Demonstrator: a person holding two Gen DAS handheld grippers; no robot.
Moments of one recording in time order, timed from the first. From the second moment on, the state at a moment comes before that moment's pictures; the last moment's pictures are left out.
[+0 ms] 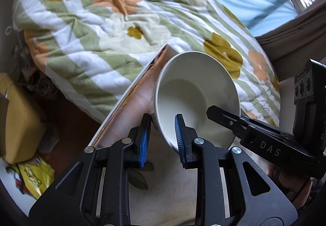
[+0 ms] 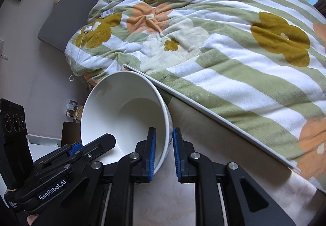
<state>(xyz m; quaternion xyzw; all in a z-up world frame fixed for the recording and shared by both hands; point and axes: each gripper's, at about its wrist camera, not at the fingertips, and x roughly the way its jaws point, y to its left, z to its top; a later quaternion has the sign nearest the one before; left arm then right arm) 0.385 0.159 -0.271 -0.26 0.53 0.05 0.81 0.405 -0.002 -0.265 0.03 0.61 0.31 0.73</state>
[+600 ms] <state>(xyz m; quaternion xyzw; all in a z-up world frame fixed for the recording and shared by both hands) 0.266 0.019 -0.161 -0.18 0.47 0.00 0.86 0.276 -0.133 -0.163 0.08 0.53 0.27 0.80</state>
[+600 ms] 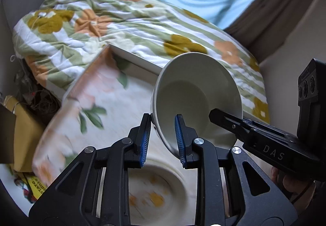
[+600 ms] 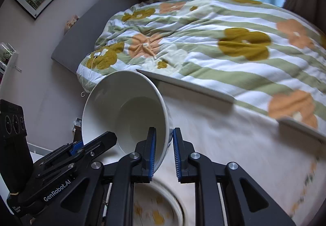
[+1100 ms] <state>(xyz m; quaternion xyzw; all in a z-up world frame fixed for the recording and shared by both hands) 0.146 -0.159 -0.150 -0.14 0.50 -0.09 0.85 0.131 -0.301 -0.153 0.12 0.53 0.19 0.82</state>
